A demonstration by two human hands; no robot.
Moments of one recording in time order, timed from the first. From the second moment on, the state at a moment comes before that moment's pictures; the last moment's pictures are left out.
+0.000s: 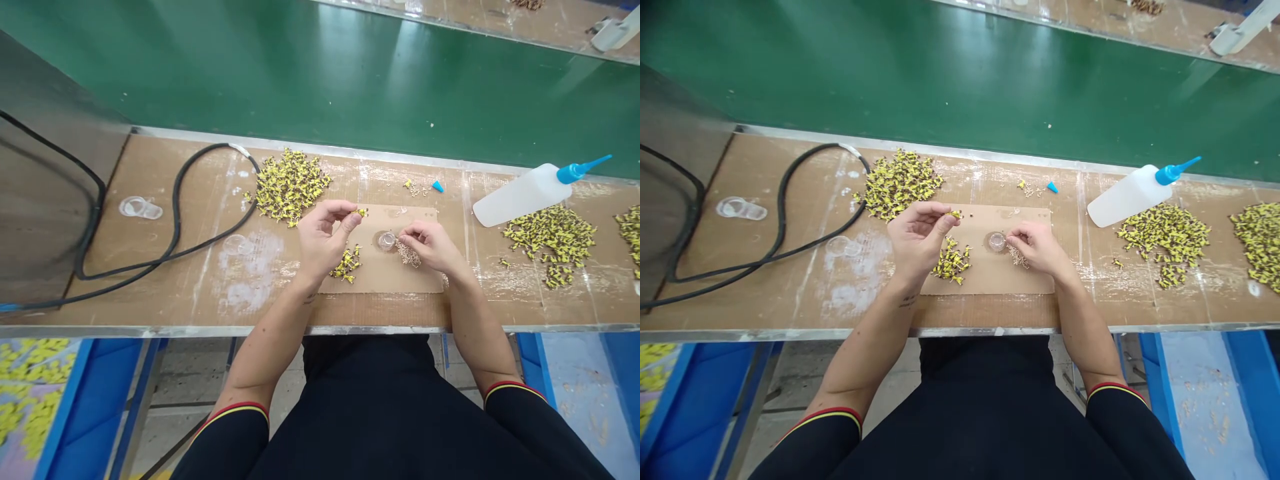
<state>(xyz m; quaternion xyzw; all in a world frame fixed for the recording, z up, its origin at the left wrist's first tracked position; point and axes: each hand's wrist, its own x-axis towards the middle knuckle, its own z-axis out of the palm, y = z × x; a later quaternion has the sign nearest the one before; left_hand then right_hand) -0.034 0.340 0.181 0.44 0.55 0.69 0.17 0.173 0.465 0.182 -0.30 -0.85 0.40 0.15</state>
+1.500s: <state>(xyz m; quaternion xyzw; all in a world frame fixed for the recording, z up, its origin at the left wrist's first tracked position) -0.018 0.335 0.181 0.56 0.55 0.60 0.15 0.174 0.443 0.203 -0.21 -0.82 0.38 0.38</state>
